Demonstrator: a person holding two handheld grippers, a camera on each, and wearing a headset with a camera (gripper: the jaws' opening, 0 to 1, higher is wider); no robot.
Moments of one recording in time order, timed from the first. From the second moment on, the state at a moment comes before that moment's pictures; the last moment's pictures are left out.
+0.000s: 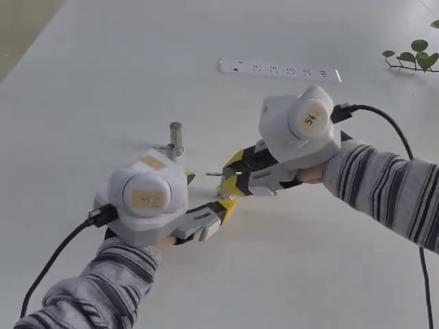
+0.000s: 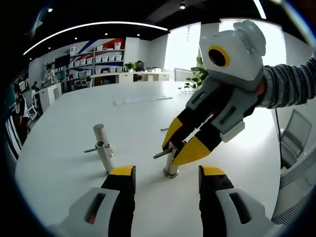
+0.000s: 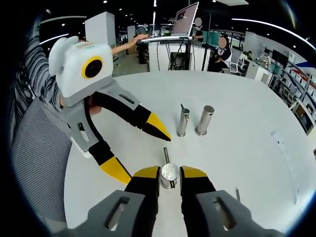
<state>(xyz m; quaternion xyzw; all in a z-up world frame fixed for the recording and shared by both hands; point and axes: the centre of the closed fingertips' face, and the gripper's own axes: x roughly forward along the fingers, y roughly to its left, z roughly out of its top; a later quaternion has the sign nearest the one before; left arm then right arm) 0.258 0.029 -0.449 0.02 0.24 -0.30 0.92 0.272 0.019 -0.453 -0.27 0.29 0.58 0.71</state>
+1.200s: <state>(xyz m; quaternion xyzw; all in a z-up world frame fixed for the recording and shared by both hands) 0.246 0.081 -0.418 0.04 0.22 -0.27 0.94 0.308 0.025 -0.449 -0.27 0.30 0.57 0.72</state>
